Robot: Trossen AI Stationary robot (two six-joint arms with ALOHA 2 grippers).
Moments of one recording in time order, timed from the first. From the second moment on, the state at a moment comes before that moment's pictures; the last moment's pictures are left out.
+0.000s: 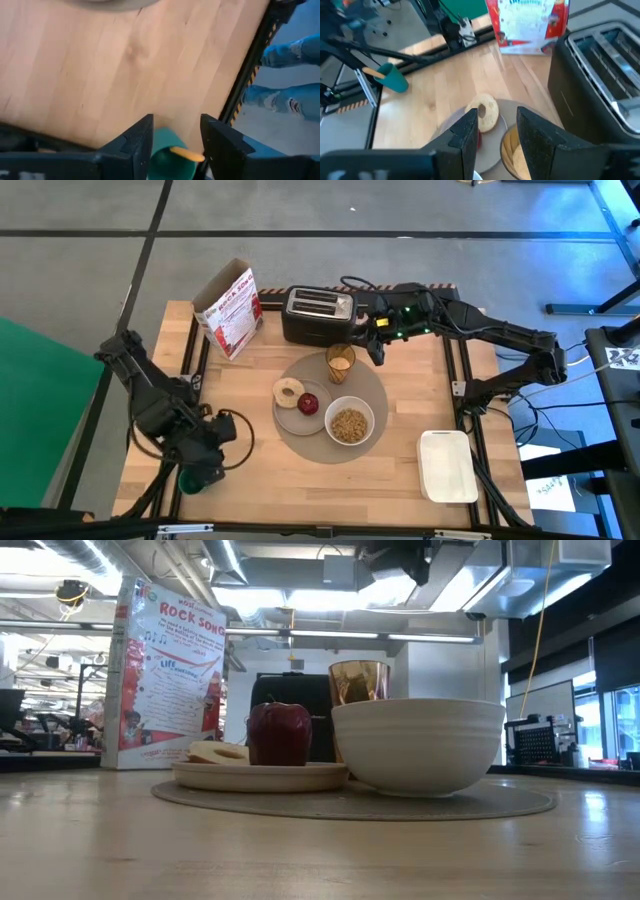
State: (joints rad) left arm -0.80 1.43 1.53 -1.42 -0.11 -1.20; right arm -0.27 1.36 1.42 -0.60 -0.23 0.21
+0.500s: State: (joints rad) left arm -1.22 1.40 1.47 -1.52 -0.48 -1.35; right arm -0.07 1.36 1.36 -0.29 -0.08 0.52
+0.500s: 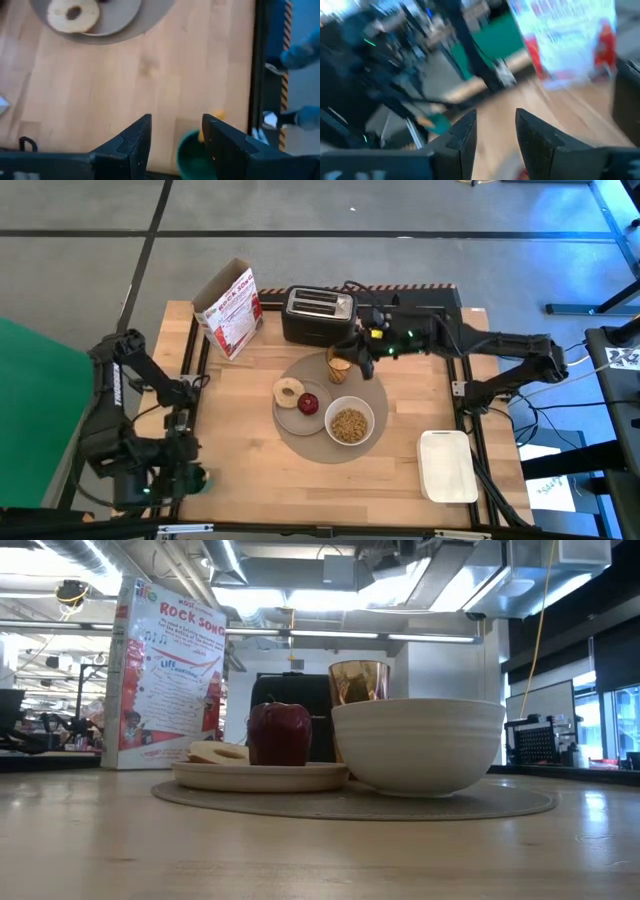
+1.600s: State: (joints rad) left arm -1.47 1.04 0.68 -0.63 -0.67 -1.26; right arm 0.48 1.54 1.36 0.01 0.75 0.78
